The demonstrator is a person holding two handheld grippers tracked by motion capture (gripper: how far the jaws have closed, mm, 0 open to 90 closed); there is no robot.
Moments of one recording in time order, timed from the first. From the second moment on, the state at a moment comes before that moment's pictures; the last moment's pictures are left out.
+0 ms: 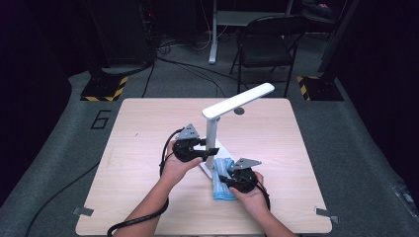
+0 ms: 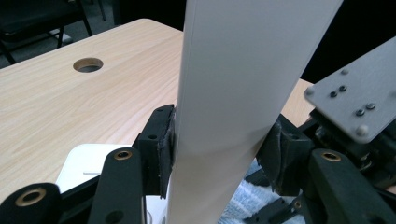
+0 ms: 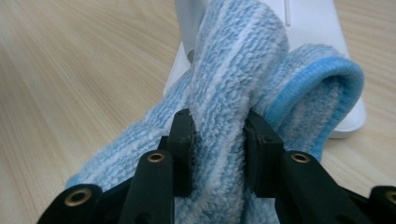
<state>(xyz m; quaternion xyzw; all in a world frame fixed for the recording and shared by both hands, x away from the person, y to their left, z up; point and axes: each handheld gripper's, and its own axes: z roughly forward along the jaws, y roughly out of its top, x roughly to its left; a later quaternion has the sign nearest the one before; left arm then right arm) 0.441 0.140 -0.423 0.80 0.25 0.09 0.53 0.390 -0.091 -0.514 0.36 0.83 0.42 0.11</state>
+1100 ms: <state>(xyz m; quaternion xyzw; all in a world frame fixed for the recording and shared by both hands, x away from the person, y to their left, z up) 0.425 0.125 -0.420 0.83 0.15 0.02 0.53 0.396 -0.118 -0.489 0.37 0.79 0.47 0.13</state>
